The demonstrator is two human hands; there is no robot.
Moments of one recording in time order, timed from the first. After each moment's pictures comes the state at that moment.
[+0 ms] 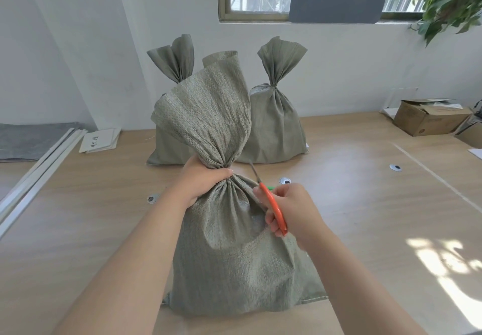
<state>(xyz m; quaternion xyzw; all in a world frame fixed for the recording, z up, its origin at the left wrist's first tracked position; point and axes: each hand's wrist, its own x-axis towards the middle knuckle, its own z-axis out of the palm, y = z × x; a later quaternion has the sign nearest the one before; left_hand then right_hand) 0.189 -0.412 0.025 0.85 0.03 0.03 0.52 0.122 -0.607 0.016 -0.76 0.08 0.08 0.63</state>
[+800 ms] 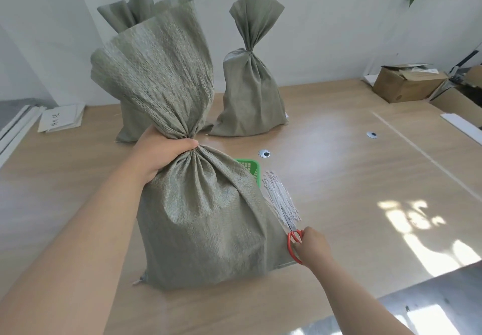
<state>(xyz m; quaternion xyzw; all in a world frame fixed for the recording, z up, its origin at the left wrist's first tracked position) 0.202 -0.413 0.018 0.84 0.02 0.03 0.54 0.101 -0.738 -0.202 -0.94 0.23 0.16 0.20</state>
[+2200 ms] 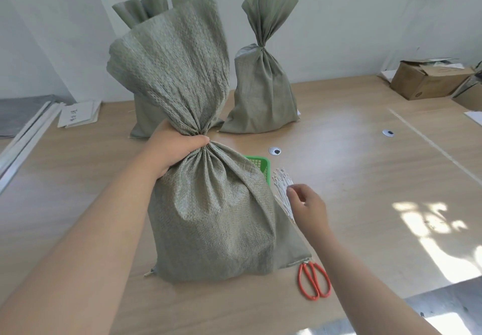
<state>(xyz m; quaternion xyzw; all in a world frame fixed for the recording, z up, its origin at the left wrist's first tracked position) 0.198 -0.418 0.022 0.87 0.02 0.05 0.50 0.129 -0.696 -0.132 -0.85 0.14 -0.09 0.51</state>
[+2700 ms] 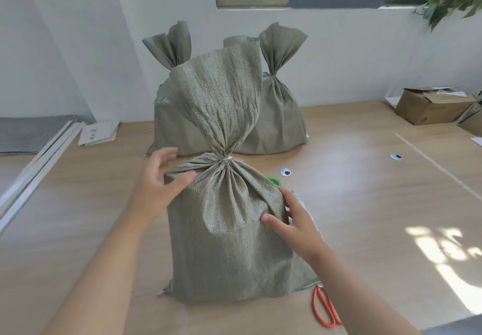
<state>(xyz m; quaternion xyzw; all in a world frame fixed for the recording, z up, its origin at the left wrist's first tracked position) 0.145 -0.346 -0.005 0.84 -0.01 0.11 0.53 0.109 -0.640 -0.072 -0.78 -0.08 0.00 0.63</state>
